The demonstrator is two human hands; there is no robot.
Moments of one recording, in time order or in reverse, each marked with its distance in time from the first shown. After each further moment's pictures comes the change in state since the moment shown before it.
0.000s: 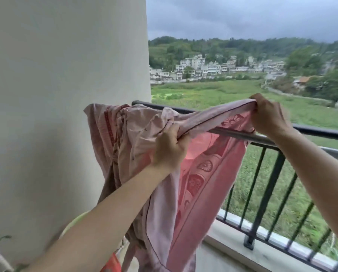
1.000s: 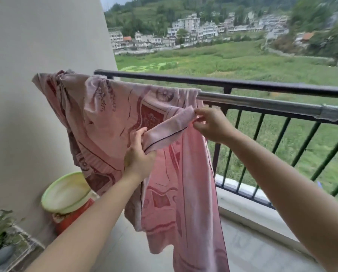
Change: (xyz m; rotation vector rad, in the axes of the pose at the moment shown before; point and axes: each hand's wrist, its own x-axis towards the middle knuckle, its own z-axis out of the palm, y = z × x) left_hand -0.188 0.141 0.173 0.137 -0.098 -0.378; right_hand -0.174 0.194 -0.081 0.637 -0.448 -0.105
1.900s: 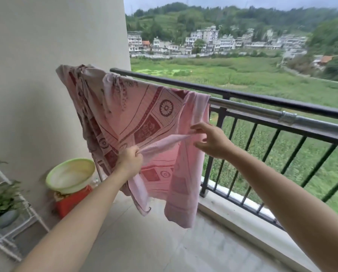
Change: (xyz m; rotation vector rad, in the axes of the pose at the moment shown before) left_hand -0.082 0.031 -0.017 0.208 -0.079 -0.281; right_hand -0.087 0.015 -0.033 -0.073 -0.201 -0.049
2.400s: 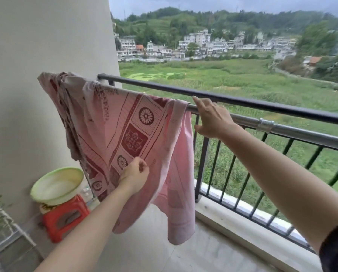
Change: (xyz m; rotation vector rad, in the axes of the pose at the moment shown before) left_hand 0.000 0.030 0.069 0.021 -0.112 -0.017; right_hand 0.052 0.036 -0.077 -0.728 0.174 0.016
